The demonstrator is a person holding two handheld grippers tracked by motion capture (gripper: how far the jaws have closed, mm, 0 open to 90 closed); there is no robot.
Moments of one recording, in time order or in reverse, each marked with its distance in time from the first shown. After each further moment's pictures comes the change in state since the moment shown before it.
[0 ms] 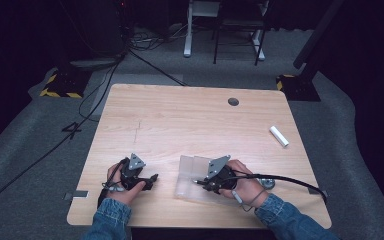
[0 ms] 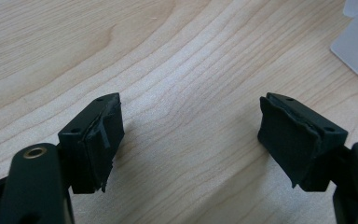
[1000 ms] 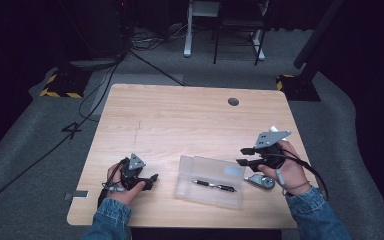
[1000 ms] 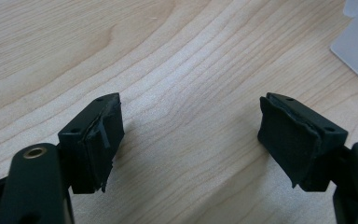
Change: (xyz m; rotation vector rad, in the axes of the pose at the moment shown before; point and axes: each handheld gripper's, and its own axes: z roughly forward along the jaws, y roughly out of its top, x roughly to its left) left arm 0.000 0.000 0.000 -0.002 0.000 0.000; right arm -0.041 -0.045 -0.122 -0.205 -0.198 0.258
